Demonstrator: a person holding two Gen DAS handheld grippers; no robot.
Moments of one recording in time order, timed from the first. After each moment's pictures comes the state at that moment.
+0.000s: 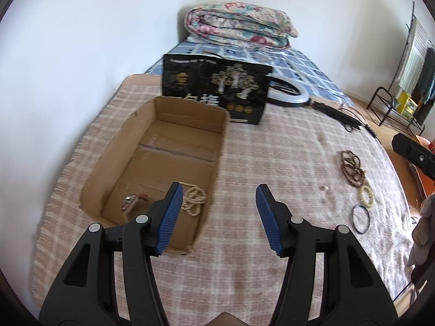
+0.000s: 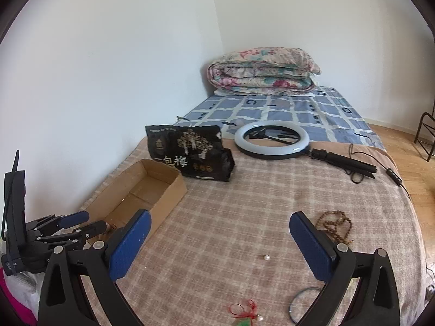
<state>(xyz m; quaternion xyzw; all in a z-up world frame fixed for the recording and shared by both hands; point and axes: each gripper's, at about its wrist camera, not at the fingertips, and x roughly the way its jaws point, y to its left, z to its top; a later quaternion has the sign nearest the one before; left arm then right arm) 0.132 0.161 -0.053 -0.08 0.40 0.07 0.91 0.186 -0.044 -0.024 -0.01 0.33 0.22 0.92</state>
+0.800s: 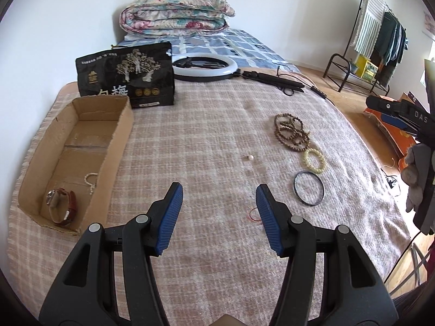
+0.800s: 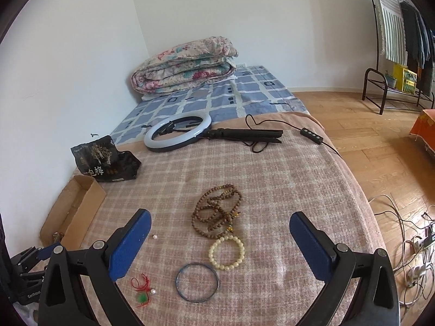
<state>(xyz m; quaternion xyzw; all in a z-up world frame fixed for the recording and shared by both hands) 0.134 0.047 -0.074 -0.04 0.42 -0.05 0.91 0.201 -0.215 -0.042 0.06 0.37 0.09 0.92</state>
